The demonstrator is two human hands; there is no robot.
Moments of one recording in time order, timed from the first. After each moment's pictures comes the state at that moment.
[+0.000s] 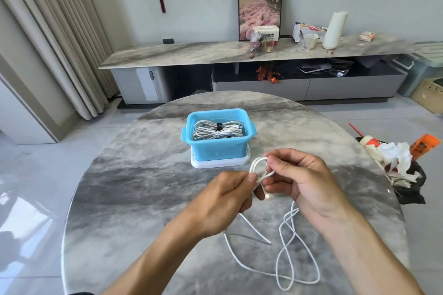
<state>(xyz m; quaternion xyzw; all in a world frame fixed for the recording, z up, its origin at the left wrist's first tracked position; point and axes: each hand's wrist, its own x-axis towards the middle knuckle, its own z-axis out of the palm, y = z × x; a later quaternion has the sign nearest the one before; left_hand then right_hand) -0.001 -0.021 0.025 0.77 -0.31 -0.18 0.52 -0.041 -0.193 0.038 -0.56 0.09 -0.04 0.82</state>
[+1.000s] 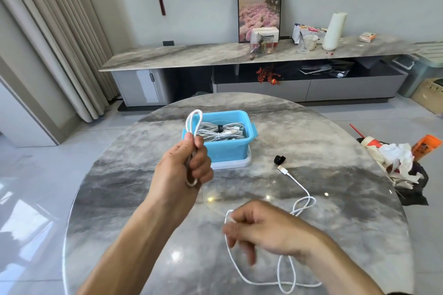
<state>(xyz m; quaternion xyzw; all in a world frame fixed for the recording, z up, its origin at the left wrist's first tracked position) 0.022 0.006 0.056 0.46 -0.04 -0.16 0.87 -0.050 -0.156 0.004 -0.79 -0.09 0.26 0.55</state>
